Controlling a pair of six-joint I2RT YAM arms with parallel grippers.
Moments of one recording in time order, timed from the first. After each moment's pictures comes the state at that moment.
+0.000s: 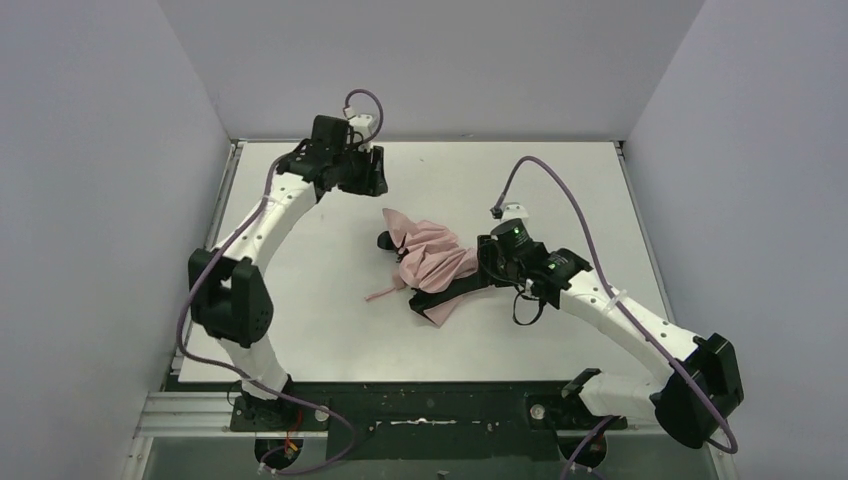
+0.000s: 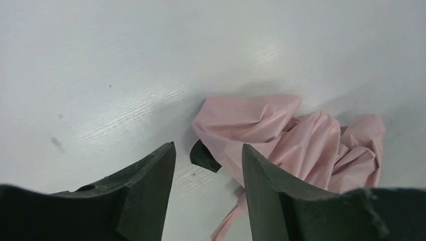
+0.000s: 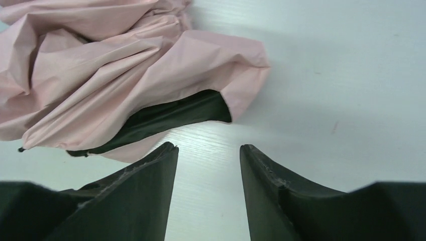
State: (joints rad) left arm -0.35 1.86 1.67 -0.60 0.25 -0.12; right arm 0.67 1.20 0.89 -0.56 0.19 0.47
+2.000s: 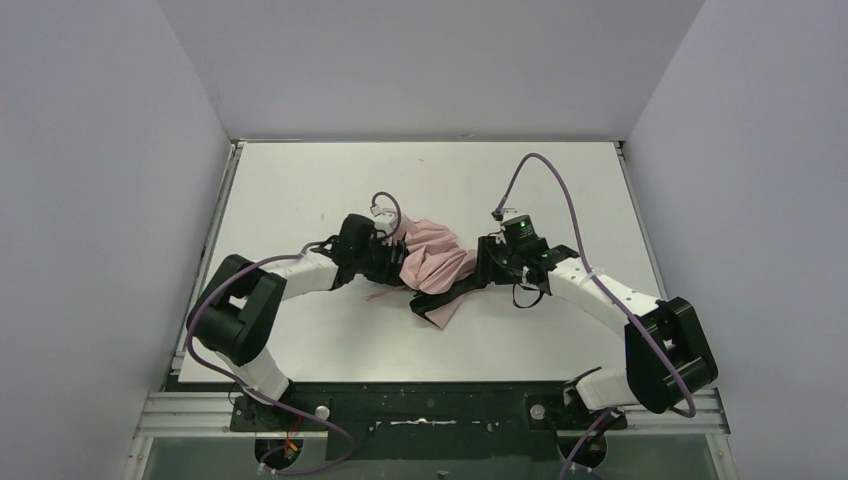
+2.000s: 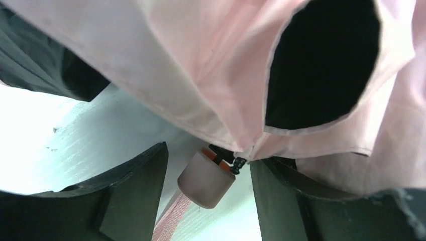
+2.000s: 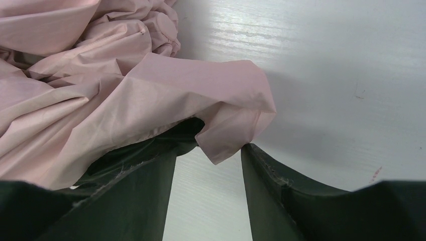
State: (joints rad) left arm -0.51 1.68 0.81 0.07 0.33 -0.30; right arm 0.46 1.39 0.80 -0.33 -0.09 0.38
